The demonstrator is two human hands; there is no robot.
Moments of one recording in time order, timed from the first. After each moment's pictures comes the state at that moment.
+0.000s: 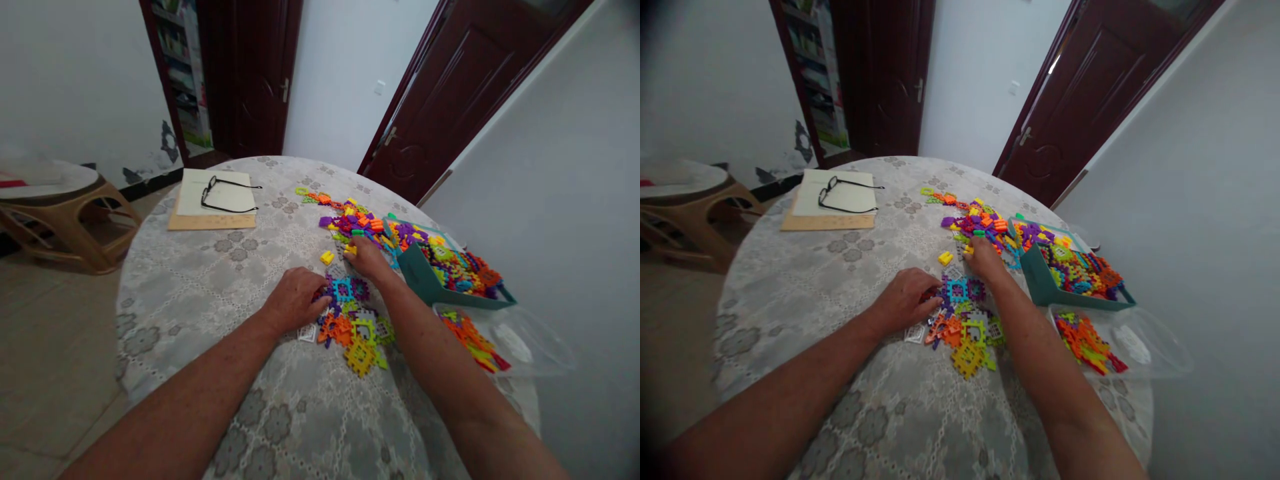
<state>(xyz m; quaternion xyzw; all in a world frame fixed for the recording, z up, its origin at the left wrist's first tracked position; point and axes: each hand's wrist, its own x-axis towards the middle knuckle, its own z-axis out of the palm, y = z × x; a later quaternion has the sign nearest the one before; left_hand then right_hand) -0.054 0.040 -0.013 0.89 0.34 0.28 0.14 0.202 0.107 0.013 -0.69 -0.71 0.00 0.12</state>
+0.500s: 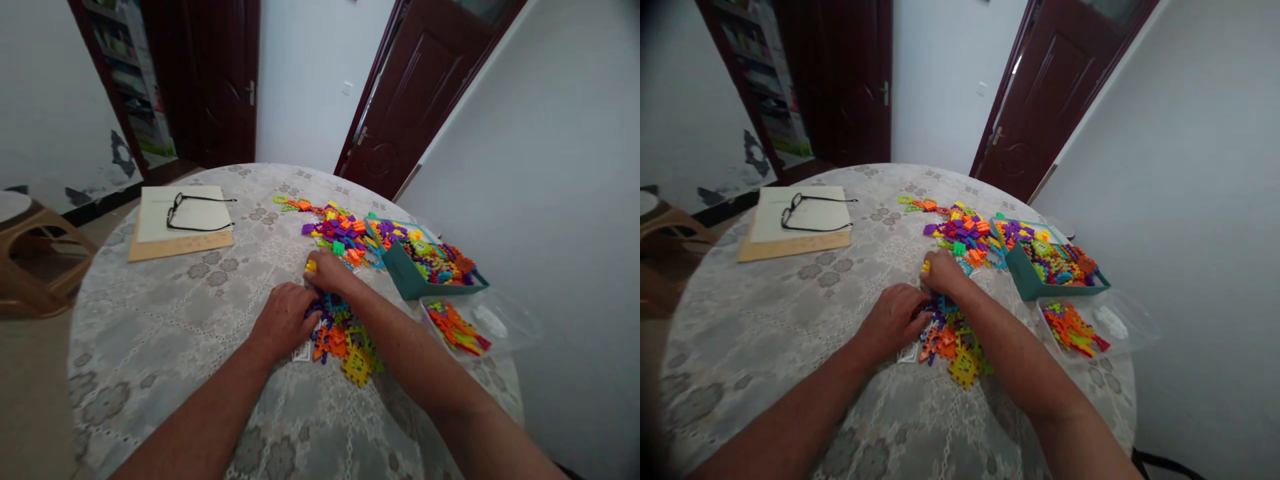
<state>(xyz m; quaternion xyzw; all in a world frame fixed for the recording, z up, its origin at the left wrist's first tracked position) -0.057 0.040 -0.014 0.89 0.33 0.27 0.15 0.122 0.096 0.024 -0.67 -0.74 0.05 0.06</state>
